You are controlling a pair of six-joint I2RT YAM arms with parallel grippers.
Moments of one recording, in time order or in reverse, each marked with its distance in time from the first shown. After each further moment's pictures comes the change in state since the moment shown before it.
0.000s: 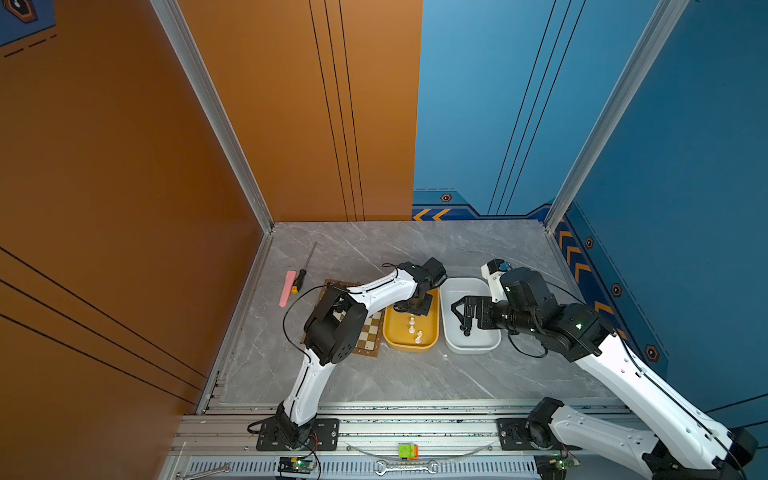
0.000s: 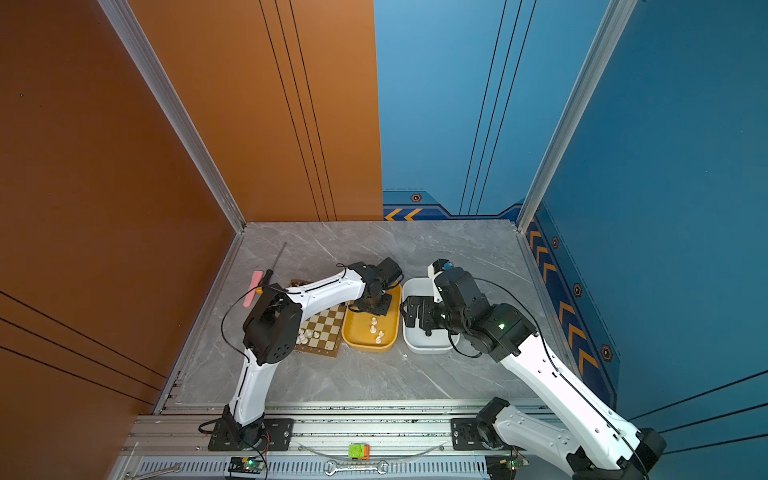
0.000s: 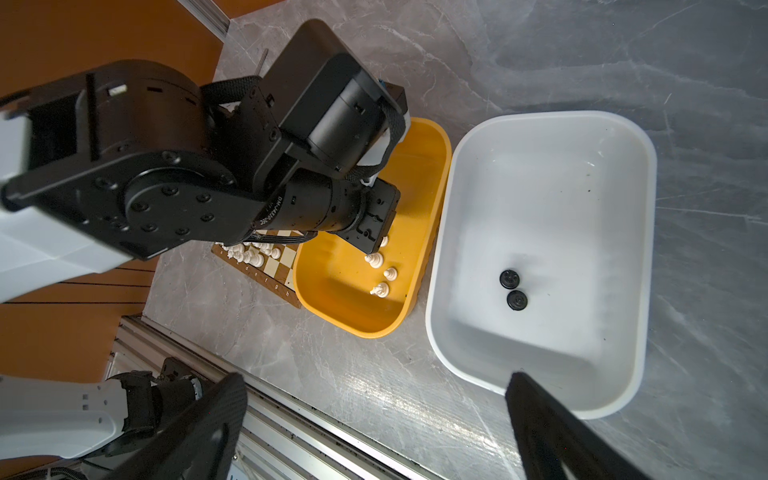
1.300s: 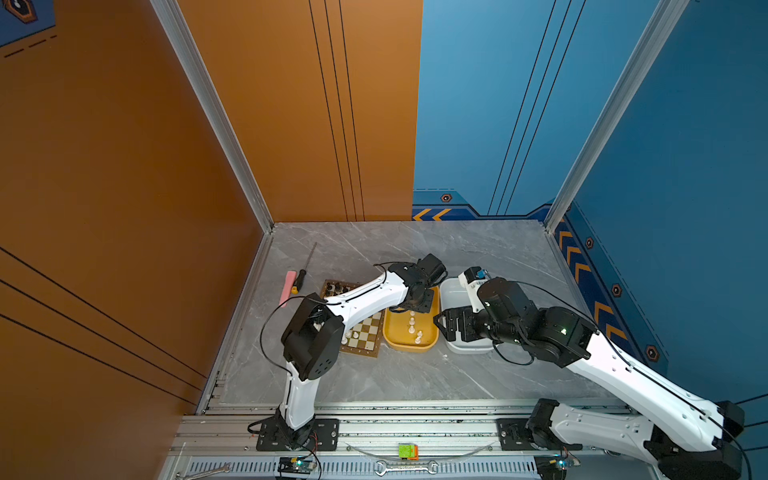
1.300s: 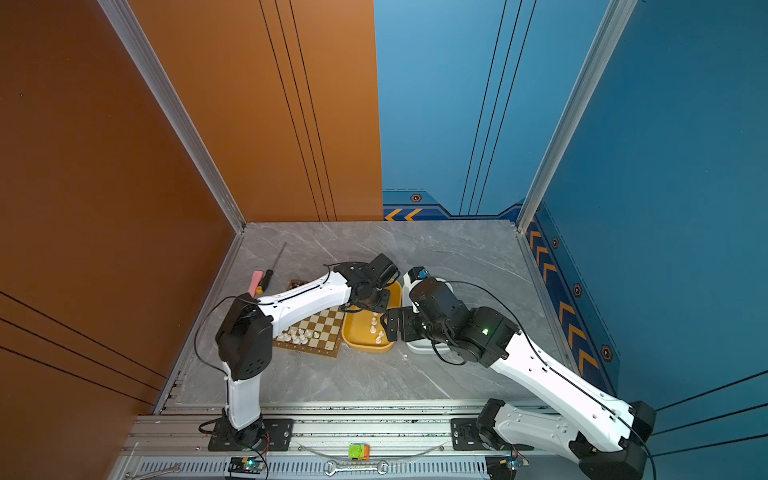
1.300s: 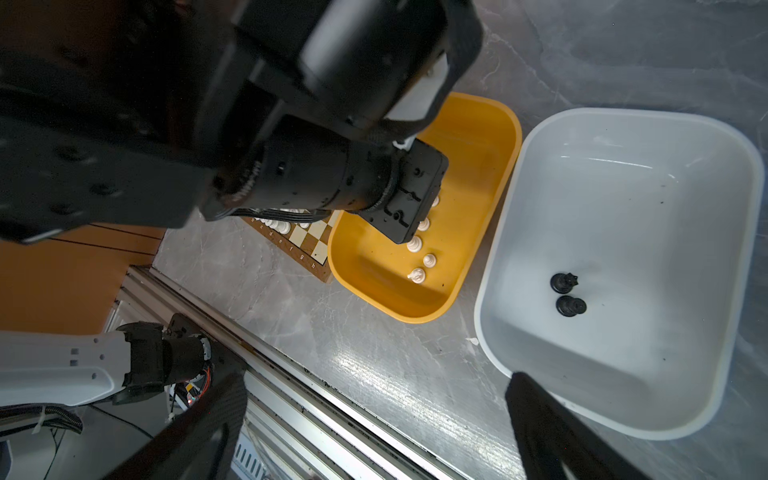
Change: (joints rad) left arm -0.046 -0.164 -0.082 0.051 -0.019 -0.044; right arm 0.209 0.041 0.024 0.021 0.096 0.030
